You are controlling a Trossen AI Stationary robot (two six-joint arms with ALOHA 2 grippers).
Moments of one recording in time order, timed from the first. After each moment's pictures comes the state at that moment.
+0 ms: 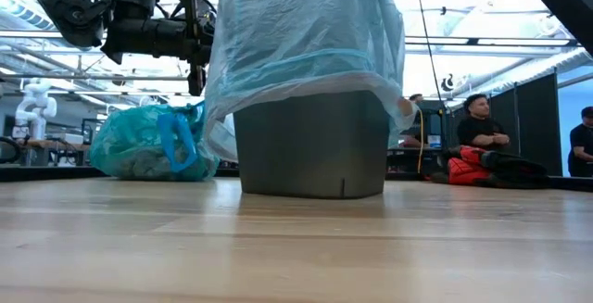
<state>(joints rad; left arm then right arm) 0.55 1.12 0.40 0.74 0.48 -0.82 -0.05 2.19 2.21 -1.39 0.02 -0.21</state>
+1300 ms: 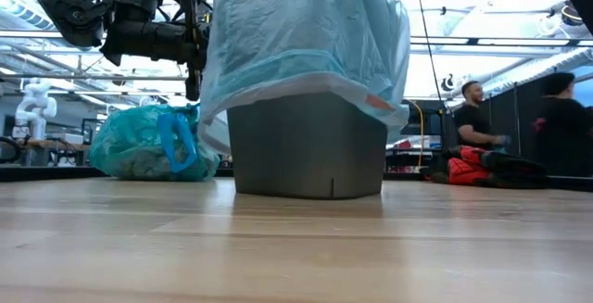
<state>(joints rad) 0.55 1.12 0.40 0.69 0.49 -0.83 -0.04 2.02 2.11 -1.22 -0.15 0.45</state>
